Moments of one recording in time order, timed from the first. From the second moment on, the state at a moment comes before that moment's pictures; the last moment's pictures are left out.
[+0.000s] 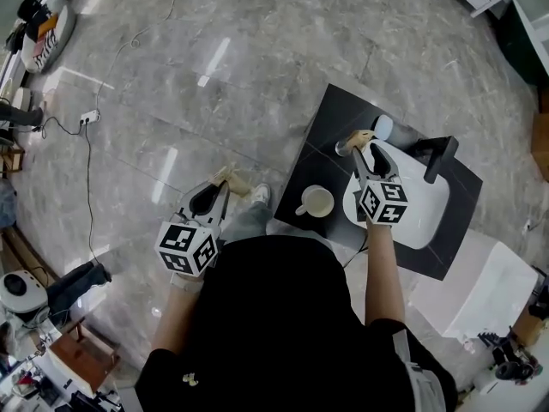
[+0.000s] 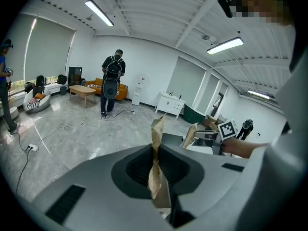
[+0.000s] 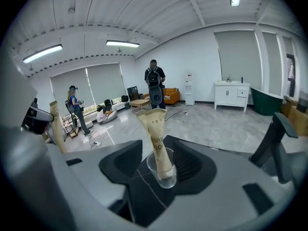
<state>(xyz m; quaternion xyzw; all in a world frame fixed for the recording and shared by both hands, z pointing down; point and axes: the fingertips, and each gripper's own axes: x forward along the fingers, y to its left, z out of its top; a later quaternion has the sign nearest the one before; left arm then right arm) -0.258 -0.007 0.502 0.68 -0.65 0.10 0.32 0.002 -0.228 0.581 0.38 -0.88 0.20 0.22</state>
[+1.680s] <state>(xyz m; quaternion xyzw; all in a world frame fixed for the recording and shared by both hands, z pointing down) -0.264 -0.009 0.493 0.69 -0.65 0.06 0.31 -0.012 -0.238 0.521 0.39 -0.88 0.14 0.23</state>
